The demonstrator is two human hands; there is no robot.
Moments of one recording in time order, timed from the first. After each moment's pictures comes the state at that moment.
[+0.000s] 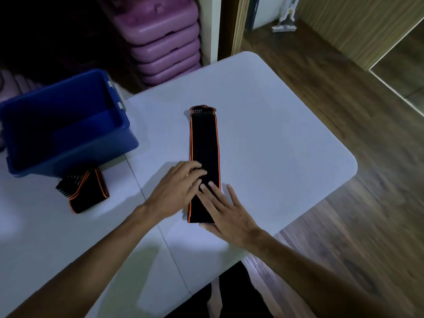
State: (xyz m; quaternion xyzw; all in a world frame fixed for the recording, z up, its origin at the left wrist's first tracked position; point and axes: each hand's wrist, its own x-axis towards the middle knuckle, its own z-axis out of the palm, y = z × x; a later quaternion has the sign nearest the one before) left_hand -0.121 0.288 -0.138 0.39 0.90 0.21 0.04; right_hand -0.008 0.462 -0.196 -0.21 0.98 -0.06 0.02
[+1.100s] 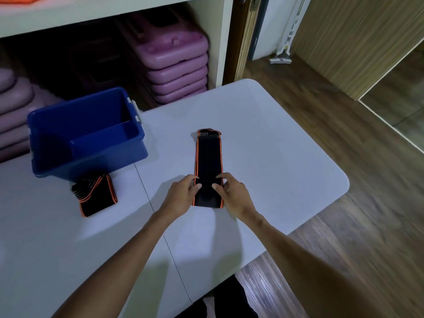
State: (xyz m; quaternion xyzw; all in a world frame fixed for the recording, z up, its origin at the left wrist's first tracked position) left_hand -0.121 0.297 -0.153 0.09 0.89 0.41 0.19; right_hand -0.073 0.474 -0.159 0.13 0.89 -0.44 0.07
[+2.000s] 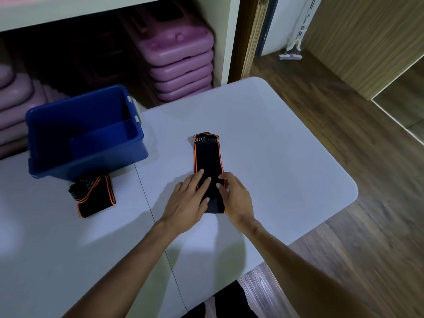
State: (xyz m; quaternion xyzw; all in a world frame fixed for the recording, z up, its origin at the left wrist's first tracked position) left_hand -0.105 0.303 -0.160 0.30 0.95 0.12 0.01; right_hand -0.078 0.471 -0.168 0.12 0.91 -0.40 0.00
